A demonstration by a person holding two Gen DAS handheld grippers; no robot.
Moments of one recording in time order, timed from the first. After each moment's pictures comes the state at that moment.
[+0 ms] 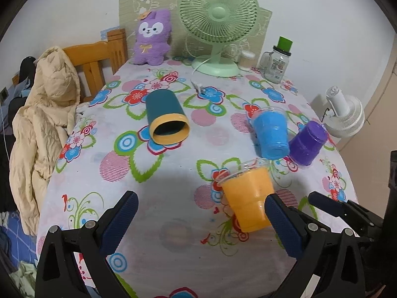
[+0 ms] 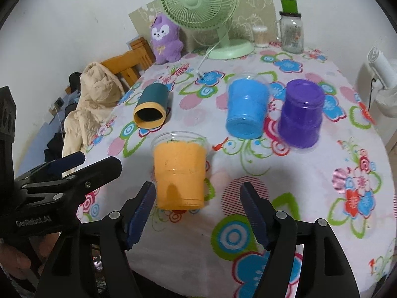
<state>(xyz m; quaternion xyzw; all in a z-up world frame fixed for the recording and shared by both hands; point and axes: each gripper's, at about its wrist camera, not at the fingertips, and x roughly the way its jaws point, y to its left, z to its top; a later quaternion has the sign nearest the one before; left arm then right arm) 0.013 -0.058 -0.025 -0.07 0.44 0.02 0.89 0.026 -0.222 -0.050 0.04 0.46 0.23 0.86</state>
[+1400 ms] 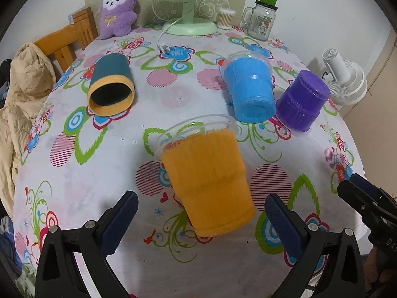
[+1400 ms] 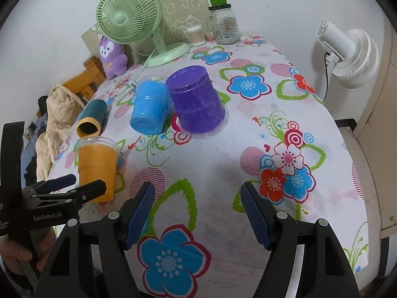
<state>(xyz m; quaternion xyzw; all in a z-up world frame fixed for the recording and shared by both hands) 0.050 -0.120 -0.082 -0.05 0.52 0.00 0.85 0.030 -0.332 -0.072 0.07 0.46 0.14 0.87</state>
